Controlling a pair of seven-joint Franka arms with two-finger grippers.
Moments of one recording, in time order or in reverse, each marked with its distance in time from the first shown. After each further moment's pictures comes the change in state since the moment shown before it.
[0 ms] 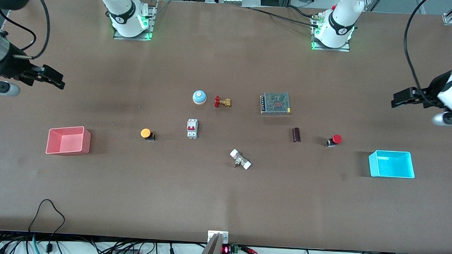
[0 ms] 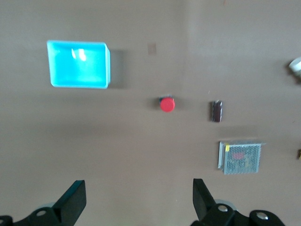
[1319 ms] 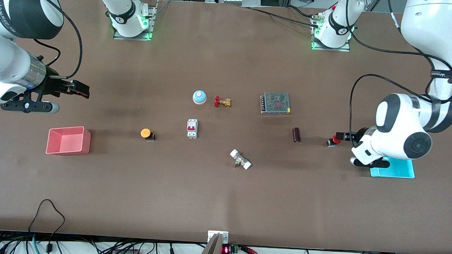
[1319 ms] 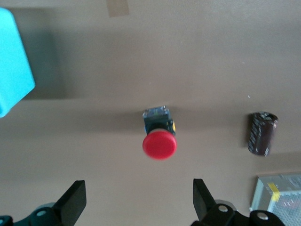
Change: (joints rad) left arm -0.044 0.363 -0.014 -0.172 -0.003 0.373 -0.001; right arm 0.061 0.085 0.001 0.001 0.000 -0.001 0.002
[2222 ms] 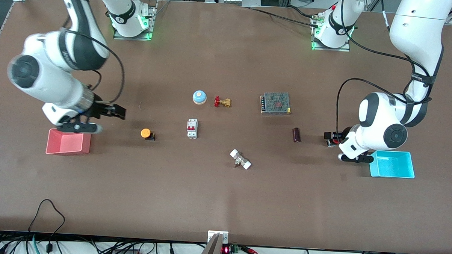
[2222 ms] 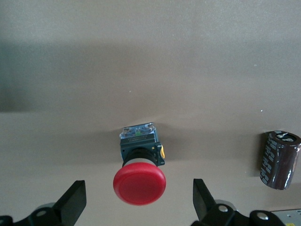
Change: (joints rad) left arm -0.001 0.000 -0.016 -0.175 -0.040 0.242 -0.004; right arm 0.111 0.121 0.003 -0.198 0.082 0.410 0.070
